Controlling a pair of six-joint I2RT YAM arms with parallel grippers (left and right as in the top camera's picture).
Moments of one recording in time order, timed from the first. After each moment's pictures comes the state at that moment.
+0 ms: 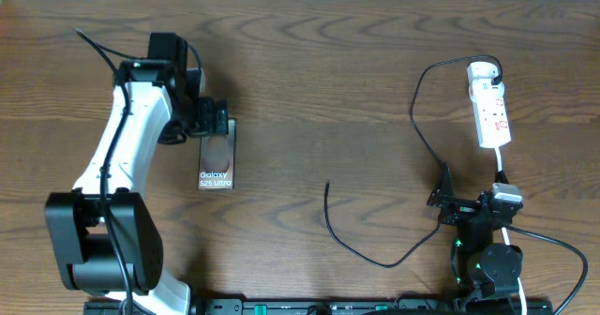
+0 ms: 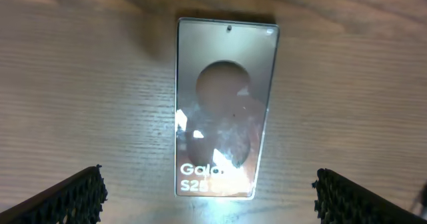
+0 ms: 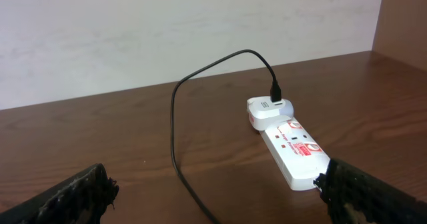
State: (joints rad) left arm -0.01 1.76 1.36 -1.04 0.10 -0.09; right arm 0.11 0.01 0.01 -0.05 0.22 0.15
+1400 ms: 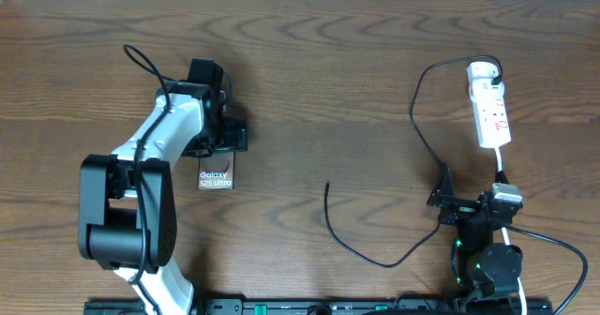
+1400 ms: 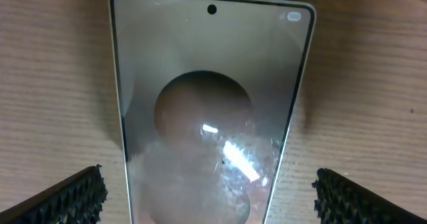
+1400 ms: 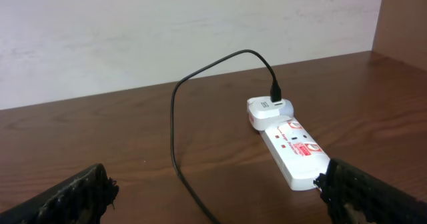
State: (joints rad) left arm -0.11 1.88 1.22 -0.83 0.01 -0.20; right arm 0.11 0.01 0.01 -0.05 0.22 0.15
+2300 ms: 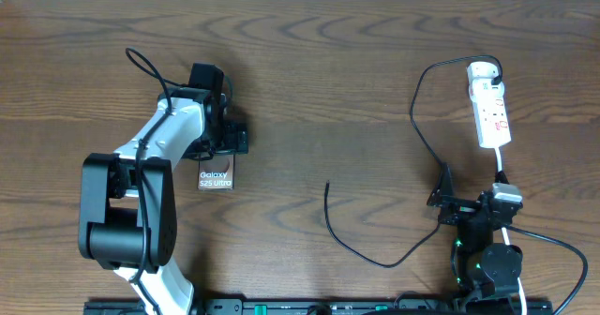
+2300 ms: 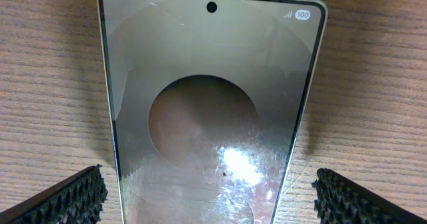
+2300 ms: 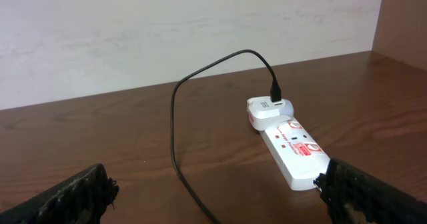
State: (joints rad) left arm -0.11 1.88 1.18 -0.78 0.01 -0.20; right arm 0.11 0.01 0.01 -0.05 0.22 0.15
